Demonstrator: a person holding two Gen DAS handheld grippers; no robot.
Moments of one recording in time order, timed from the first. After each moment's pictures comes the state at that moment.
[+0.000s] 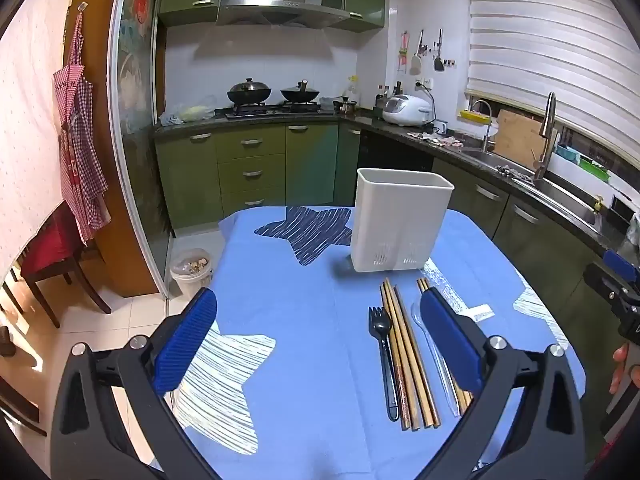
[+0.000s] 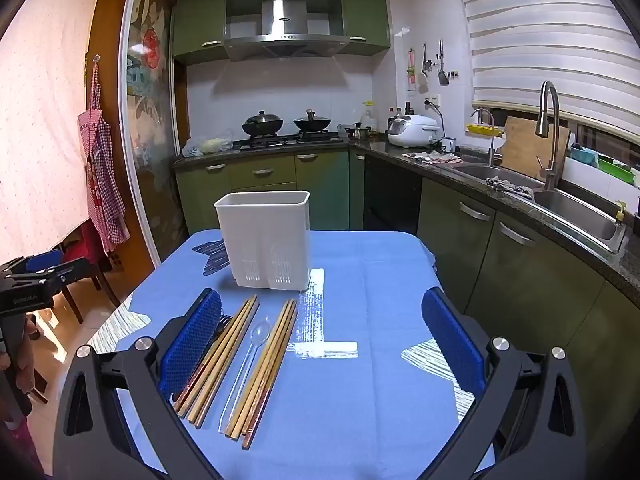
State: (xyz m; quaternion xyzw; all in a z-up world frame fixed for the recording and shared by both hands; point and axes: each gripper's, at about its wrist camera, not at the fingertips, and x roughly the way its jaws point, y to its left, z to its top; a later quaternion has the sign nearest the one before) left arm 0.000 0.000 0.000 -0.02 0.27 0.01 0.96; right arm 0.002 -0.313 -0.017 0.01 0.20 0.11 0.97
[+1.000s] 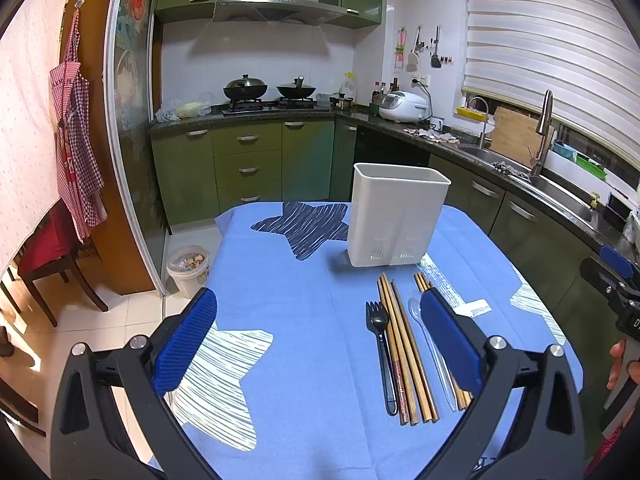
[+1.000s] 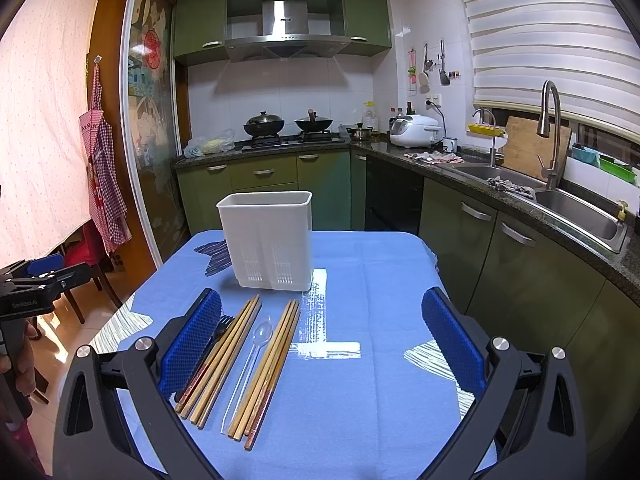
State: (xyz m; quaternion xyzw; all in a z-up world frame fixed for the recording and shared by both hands) left arm 0.000 -0.003 -0.008 -0.02 0.27 0.00 0.96; right arm 0.003 -0.310 -0.015 0.01 0.20 0.11 0.97
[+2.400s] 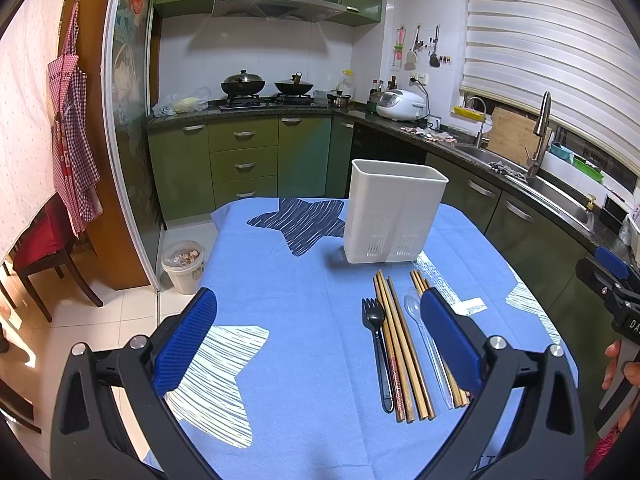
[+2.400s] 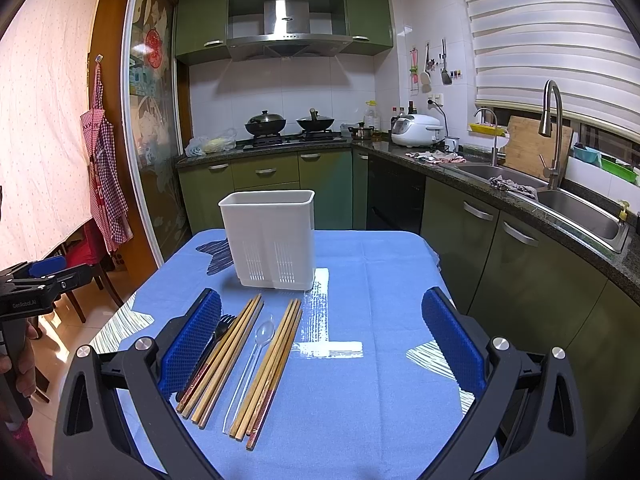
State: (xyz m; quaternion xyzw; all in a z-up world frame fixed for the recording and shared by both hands) left arm 0.000 -0.007 -0.011 -0.03 0.28 -0.01 0.96; right arm 0.001 -0.307 -0.017 0.01 0.21 0.11 0.97
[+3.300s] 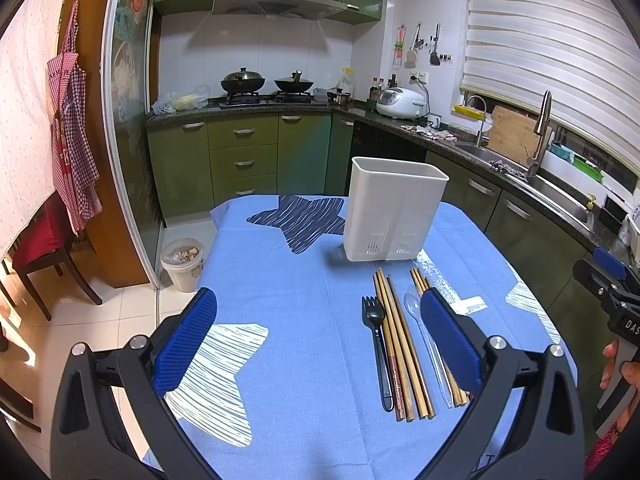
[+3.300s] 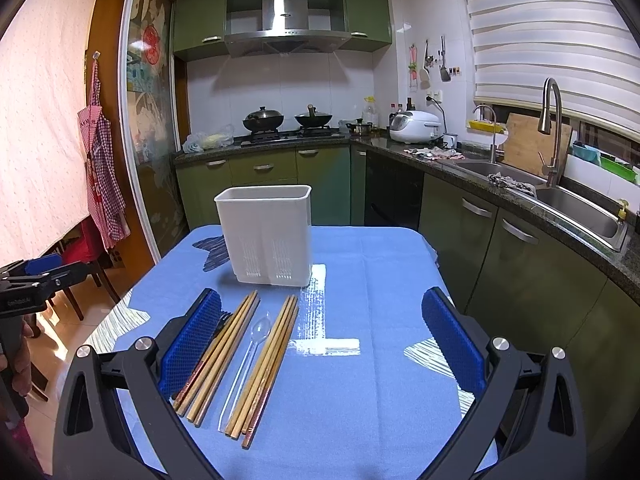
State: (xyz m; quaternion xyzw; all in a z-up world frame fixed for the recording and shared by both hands) left arm 0.002 -0.006 -0.016 -0.03 0.28 -0.01 0.96; right arm 0.006 -0.299 -0.027 0.00 0.21 0.11 0.97
